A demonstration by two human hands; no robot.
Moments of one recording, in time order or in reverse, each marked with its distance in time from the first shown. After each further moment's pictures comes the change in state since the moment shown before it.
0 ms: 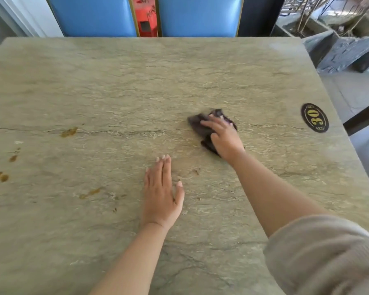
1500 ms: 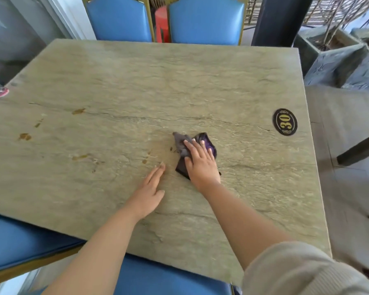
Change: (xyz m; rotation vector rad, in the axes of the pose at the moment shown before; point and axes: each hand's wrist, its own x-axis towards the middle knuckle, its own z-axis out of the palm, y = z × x) left_hand -0.059 0.089 -0.004 -0.267 -0.406 -0.252; right_hand -0.124 0.035 -0.024 -0.086 -0.168 -0.144
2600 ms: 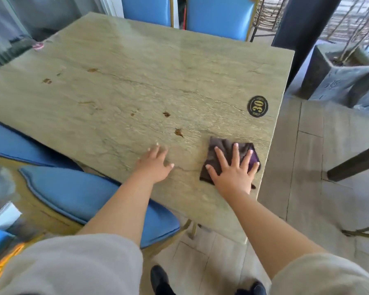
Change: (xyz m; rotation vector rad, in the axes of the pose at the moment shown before) left_hand -0.069 0.133 0.098 0.246 0.015 -0.386; right_hand -0.167 0.143 -0.090 -0.477 -0.131 0.154
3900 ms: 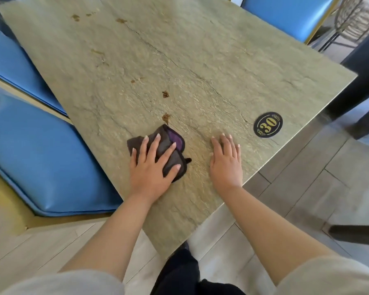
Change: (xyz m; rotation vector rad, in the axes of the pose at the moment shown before) left_hand -0.008 0.110 0.094 -0.021 0.564 -0.229; right_hand 0.104 0.068 -0.021 0.156 0.157 -0.600
